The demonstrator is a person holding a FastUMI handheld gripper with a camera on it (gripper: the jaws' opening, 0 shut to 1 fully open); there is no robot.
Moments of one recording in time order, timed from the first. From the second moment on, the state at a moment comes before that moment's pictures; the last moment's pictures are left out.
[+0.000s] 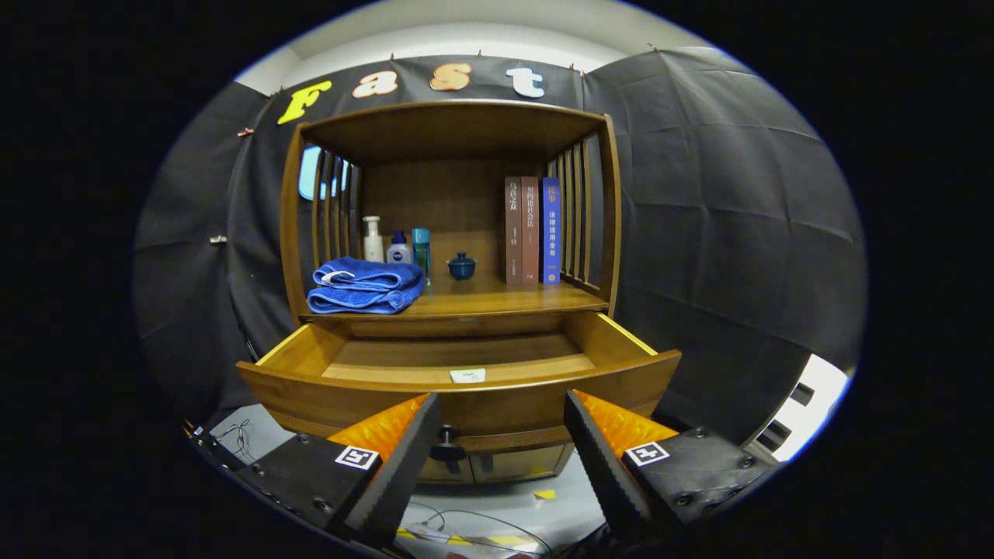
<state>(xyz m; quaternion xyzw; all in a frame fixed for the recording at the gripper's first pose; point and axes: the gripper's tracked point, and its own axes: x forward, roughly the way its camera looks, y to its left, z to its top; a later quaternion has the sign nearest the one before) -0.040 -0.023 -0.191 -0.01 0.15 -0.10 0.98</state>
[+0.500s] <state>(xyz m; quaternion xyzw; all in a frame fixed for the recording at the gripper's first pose) 0.063 -0.030 -0.198 0.03 0.31 -0.17 0.94</state>
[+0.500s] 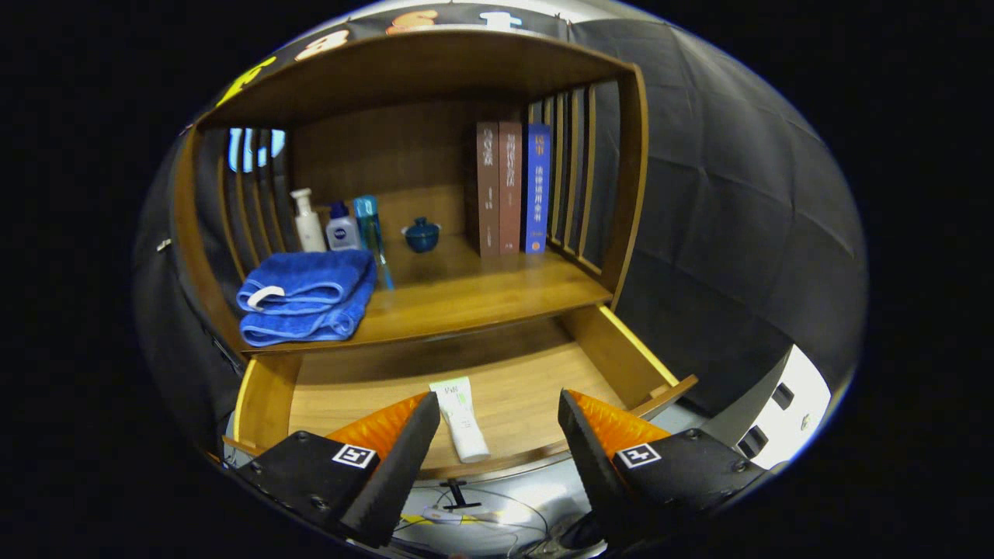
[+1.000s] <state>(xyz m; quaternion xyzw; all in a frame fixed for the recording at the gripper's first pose) 0.082 -0.013 -0.298 0.07 0.50 -0.16 0.85</state>
